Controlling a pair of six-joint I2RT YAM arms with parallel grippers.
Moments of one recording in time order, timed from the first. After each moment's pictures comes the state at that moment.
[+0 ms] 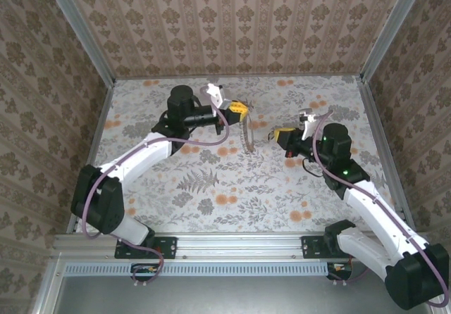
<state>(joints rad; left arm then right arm) -0.59 1.52 1.12 0.30 0.87 0.12 0.28 0.92 0.66 0.04 -0.48 0.39</state>
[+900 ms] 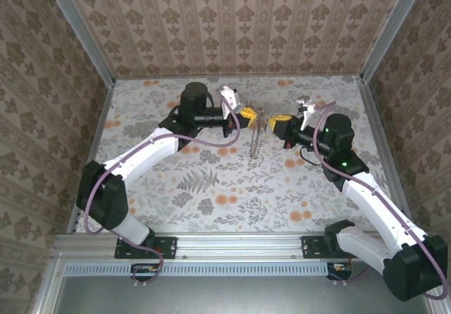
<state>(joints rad) -0.66 1.56 1.23 0.08 0.82 0.24 0.28 0.98 0.75 0.16 -0.58 0.37</state>
